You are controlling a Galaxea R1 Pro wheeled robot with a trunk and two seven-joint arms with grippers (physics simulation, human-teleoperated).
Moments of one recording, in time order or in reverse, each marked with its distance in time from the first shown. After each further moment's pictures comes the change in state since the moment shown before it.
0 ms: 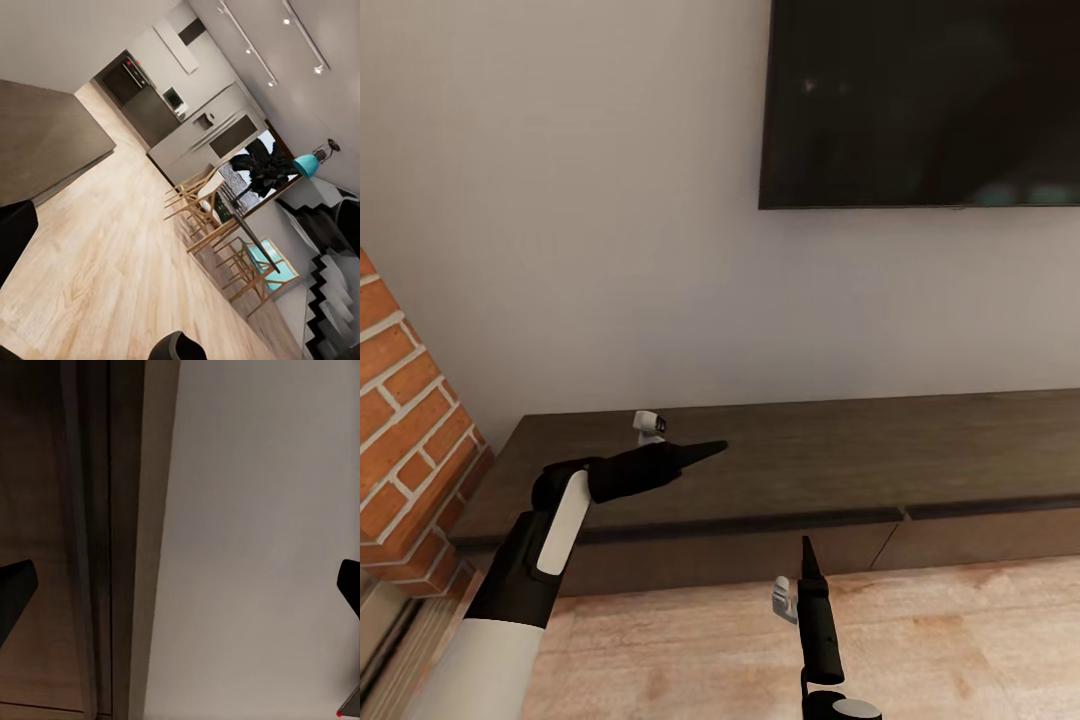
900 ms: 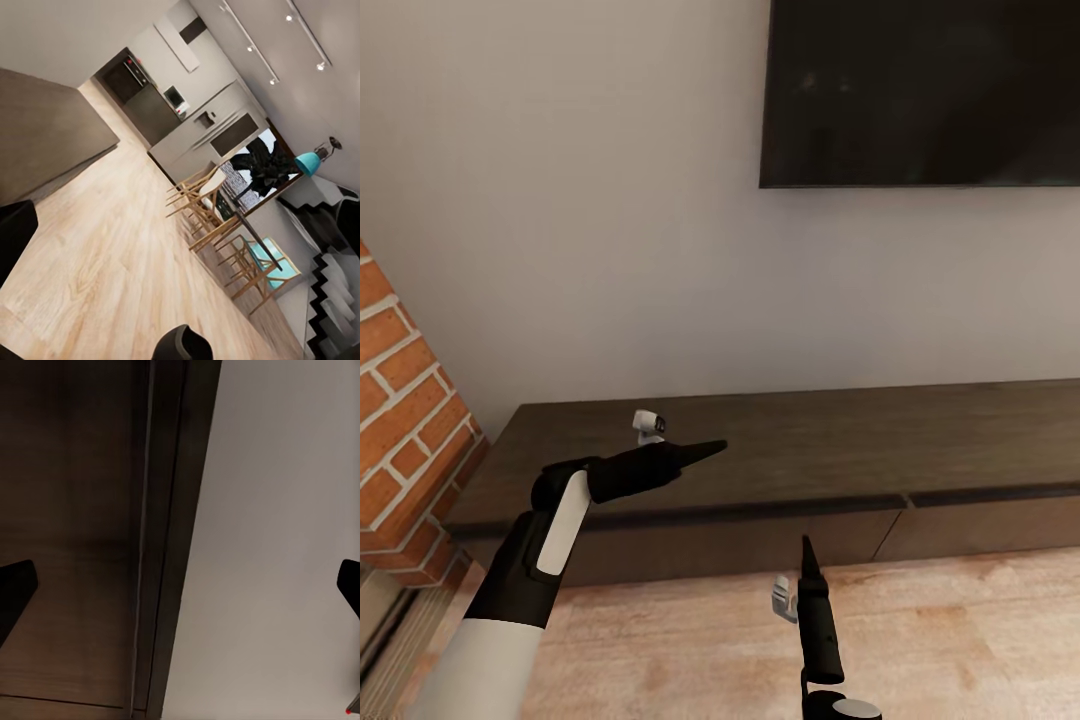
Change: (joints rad) left arm 0.000 0.000 0.000 0.000 0.001 0.000 -0.001; right arm 0.000 0.000 0.000 0.000 0.000 0.000 -0.004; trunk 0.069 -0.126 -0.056
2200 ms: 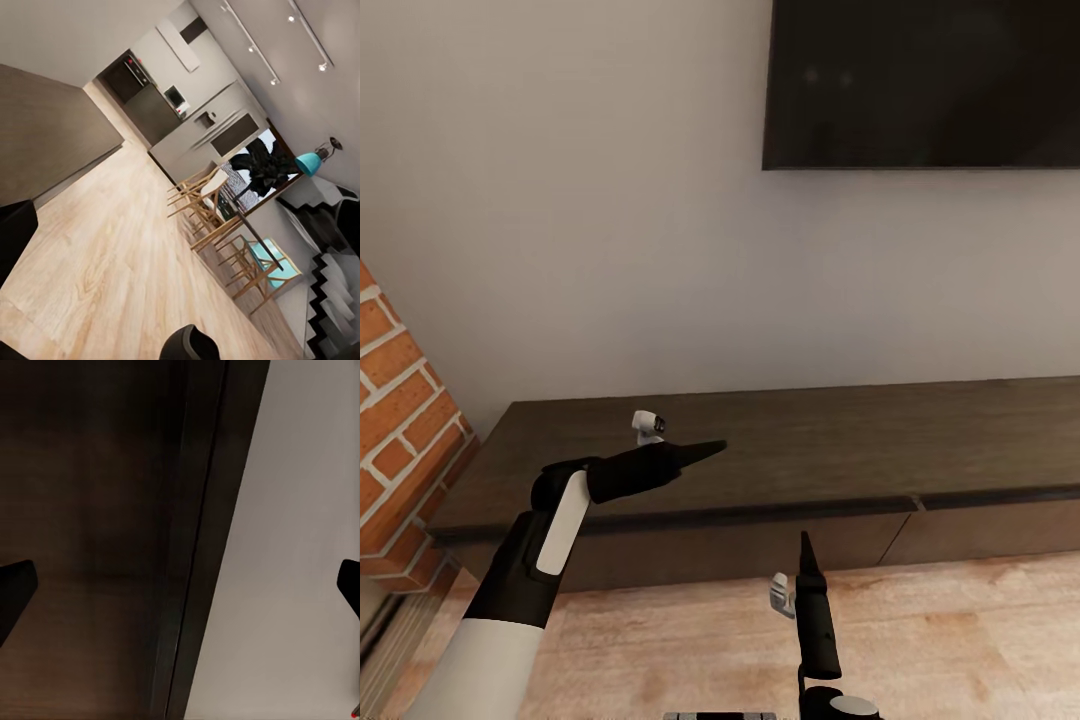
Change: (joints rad) left arm 0.000 0.002 0.001 0.001 0.000 0.001 -0.008; right arm 0.000 0.006 0.000 -0.017 -0.001 0.000 -0.018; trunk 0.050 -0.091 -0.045
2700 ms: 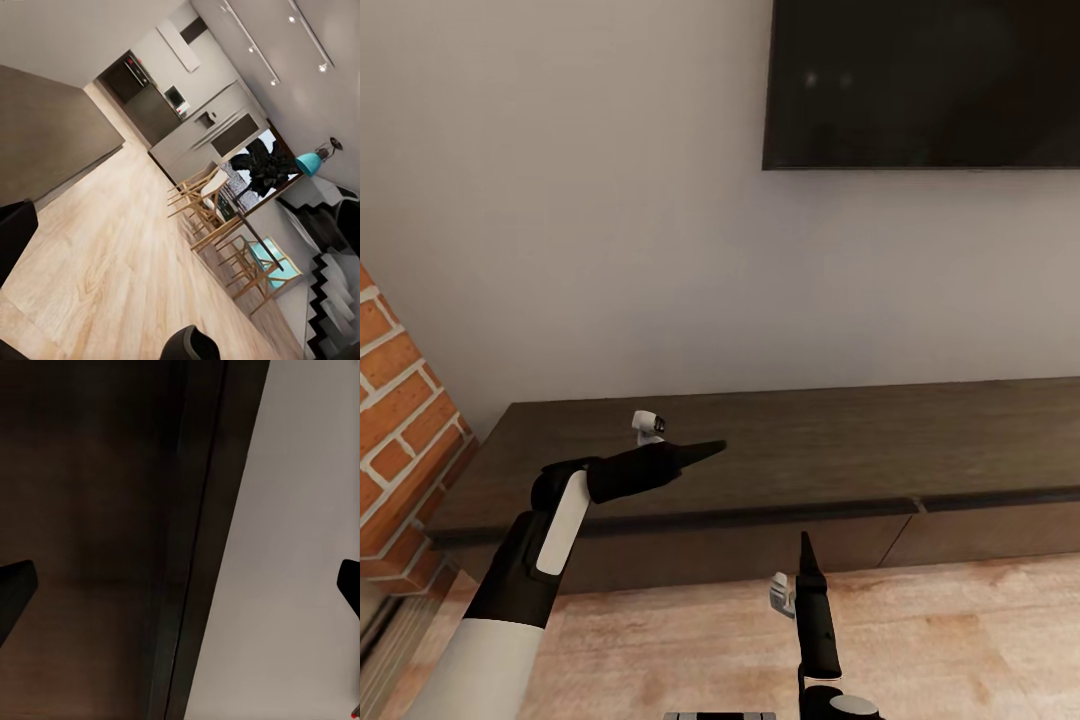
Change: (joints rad) left arm 0.000 0.000 0.000 0.000 0.000 0.000 0.000; right arm 0.000 0.000 0.000 -0.003 -0.001 0.000 0.000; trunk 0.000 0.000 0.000
